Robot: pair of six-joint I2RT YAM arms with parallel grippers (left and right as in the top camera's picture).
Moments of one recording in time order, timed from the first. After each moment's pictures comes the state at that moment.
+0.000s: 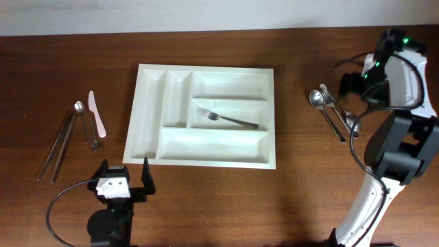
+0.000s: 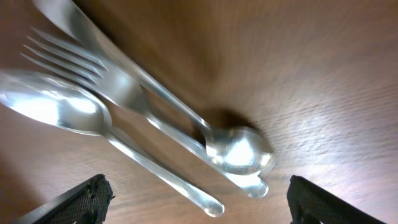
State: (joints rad) left arm 0.04 0.01 0.07 -0.20 0.00 0.01; right arm -0.31 2.29 2.01 -1.25 -0.07 0.12
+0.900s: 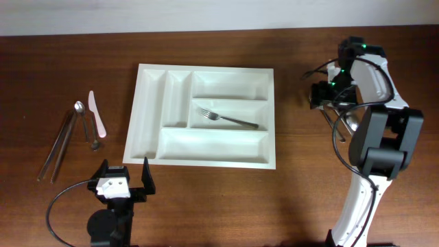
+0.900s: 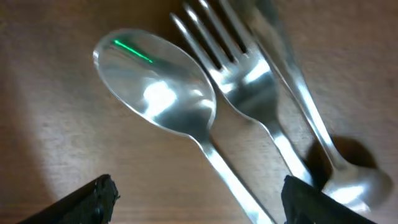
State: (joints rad) left arm 0.04 0.01 0.07 -0.20 0.00 0.01; right arm -0.16 2.30 1.91 -1.15 -0.08 0.02
